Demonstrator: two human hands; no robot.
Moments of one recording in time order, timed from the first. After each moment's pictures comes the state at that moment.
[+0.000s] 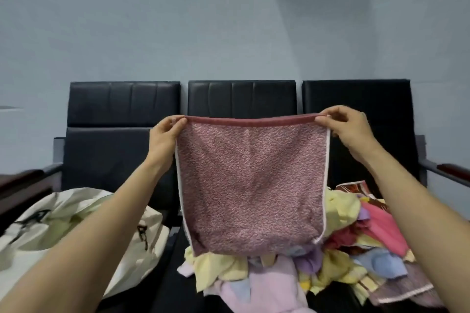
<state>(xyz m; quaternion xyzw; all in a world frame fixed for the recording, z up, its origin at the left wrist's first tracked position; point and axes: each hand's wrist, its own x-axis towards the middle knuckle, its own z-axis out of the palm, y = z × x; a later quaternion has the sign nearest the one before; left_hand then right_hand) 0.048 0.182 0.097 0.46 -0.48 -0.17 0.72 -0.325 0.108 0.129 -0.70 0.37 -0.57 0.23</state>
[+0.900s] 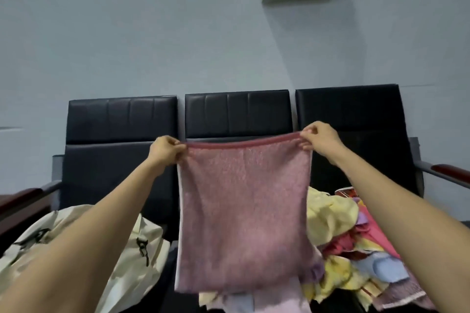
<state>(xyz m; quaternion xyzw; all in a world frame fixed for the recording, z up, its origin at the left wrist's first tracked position) 0.066 0.166 0.112 0.67 -0.49 -0.13 0.54 -0.294 0.085 0.126 -0.65 0.48 -0.51 0.28</state>
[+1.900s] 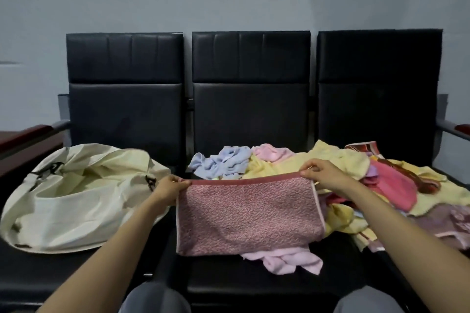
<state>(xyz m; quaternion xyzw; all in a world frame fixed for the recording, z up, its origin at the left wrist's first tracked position) 0.072 0.216 -0.104 0.71 -0.40 -0.35 0.47 -0.303 0.101 -0.059 -0.73 0.50 -0.28 0.38</state>
